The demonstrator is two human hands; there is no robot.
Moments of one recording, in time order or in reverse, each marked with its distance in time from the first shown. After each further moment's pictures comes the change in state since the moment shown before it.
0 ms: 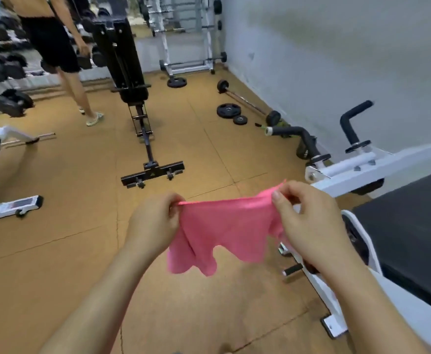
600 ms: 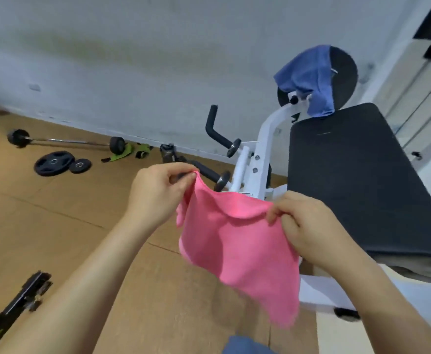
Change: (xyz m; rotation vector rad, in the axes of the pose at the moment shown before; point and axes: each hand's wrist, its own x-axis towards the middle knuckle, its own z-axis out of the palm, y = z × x) left_hand 0.323 0.158 0.063 -0.449 -0.437 0.765; right_hand 0.133 0.024 0.009 -0.372 0.227 0.584
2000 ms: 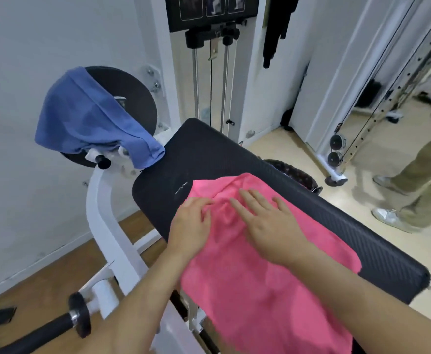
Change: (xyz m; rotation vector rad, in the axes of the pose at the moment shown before) left_hand 0.293 0.113 0.429 -0.219 -0.786 0.725; right_hand 0.188 0.269 -0.015 -0.656 0.142 0.806
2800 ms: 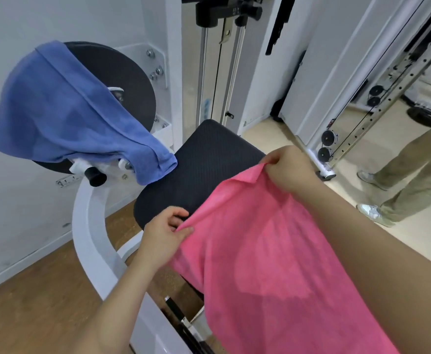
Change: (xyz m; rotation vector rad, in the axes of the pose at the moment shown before) left_hand 0.078 -0.121 -0.042 -0.344 -0.211 -0.336; right_hand 0.189 0.018 -0.042 0.669 -0.014 0.647
